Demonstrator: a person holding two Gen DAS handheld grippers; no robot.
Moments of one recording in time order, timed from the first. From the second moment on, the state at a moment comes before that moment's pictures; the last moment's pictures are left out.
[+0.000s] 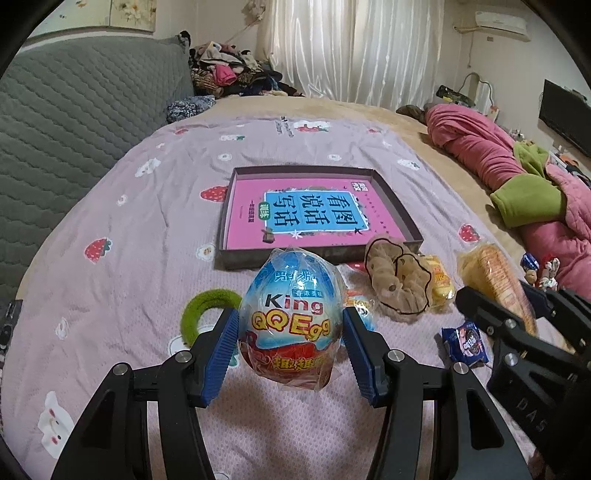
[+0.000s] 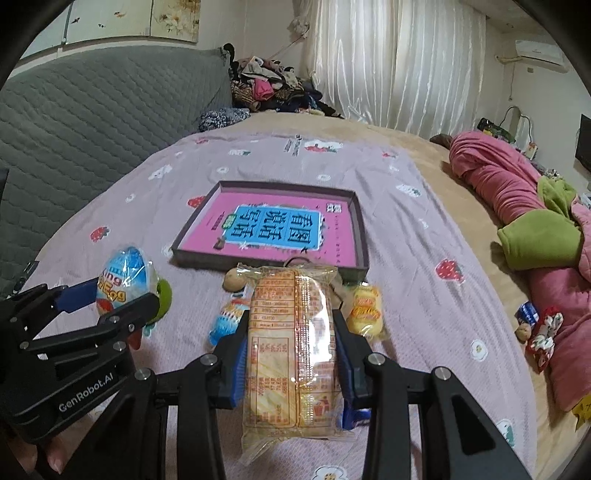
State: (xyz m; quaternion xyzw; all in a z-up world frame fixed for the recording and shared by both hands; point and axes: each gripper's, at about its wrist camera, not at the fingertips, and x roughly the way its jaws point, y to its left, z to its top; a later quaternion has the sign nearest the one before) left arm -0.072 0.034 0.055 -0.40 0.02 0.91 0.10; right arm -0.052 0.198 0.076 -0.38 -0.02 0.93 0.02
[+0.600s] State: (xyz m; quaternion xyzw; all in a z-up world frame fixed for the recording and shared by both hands) left arm -0.103 0.039 0.072 -0.38 0.02 0.92 0.10; right arm -0.083 0.205 0.109 -0.34 -0.02 0.94 0.01
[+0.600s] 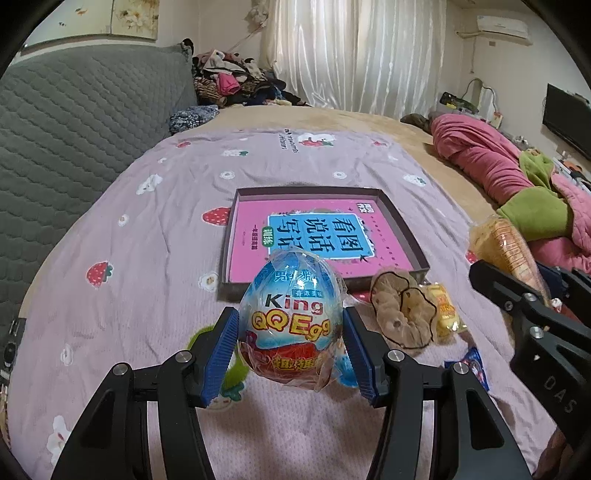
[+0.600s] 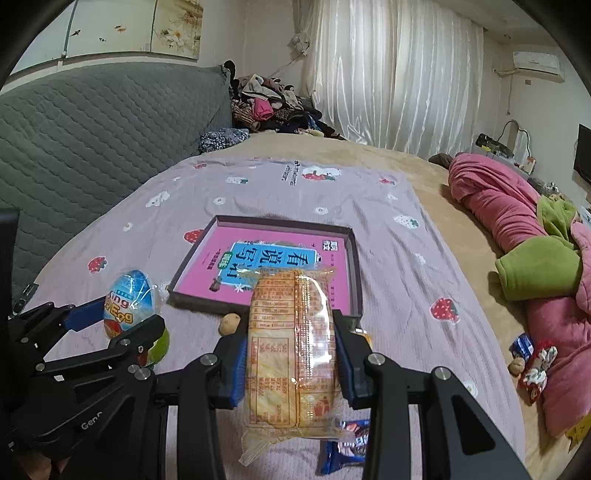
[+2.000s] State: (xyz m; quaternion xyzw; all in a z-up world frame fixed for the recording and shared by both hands) left arm -0.269 0.066 0.073 -0.38 0.02 0.92 0.09; right arm -0.221 0.238 0.120 -0.32 0.00 0.95 0.00
